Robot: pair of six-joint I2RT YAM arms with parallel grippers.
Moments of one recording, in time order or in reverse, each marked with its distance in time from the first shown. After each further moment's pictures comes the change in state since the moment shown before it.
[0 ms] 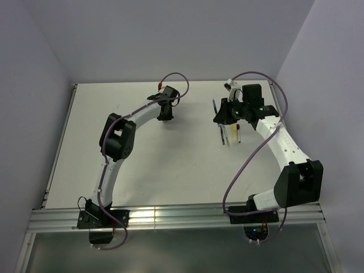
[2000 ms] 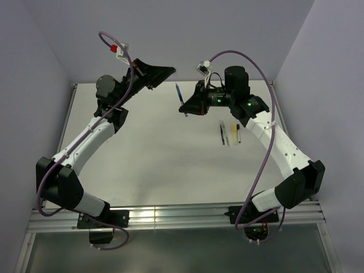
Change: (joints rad) left arm 0.117 -0.863 -0.602 1.260 0.861 -0.549; right arm 0.285 0.025 0.266 0.192 -0.370 0.192
